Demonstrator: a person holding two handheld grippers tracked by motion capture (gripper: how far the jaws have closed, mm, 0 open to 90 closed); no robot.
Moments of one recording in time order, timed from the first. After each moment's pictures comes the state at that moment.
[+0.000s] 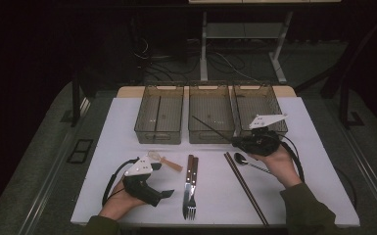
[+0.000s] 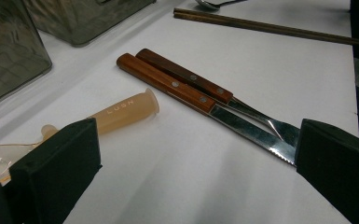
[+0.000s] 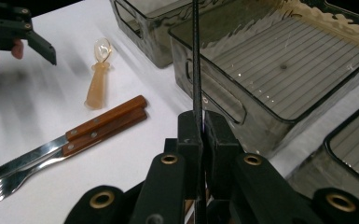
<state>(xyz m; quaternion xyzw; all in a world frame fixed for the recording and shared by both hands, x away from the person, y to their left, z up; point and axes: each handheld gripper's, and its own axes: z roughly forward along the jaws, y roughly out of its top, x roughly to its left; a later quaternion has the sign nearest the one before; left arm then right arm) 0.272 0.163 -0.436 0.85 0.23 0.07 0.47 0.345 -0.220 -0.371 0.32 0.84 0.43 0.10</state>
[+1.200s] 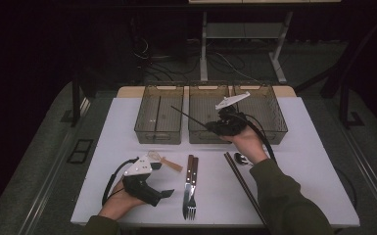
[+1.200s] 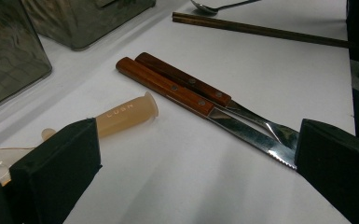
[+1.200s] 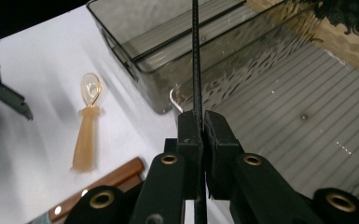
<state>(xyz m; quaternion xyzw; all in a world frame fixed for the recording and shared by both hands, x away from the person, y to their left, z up) 0.272 0.163 -0.435 0.84 0.23 0.07 0.48 0.397 -0.142 -0.351 0.33 0.85 0.40 0.09</state>
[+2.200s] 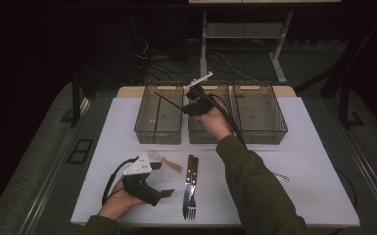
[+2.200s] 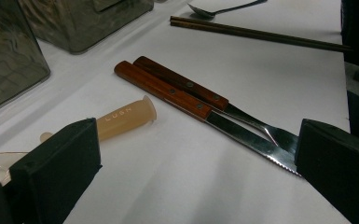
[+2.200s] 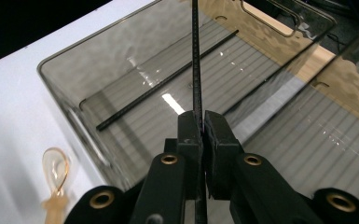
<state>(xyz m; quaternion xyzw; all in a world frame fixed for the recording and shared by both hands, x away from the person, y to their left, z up) 0.273 0.164 -0.434 0.84 0.23 0.06 0.48 0.463 -0.058 -0.340 0.36 0.85 0.36 0.10</state>
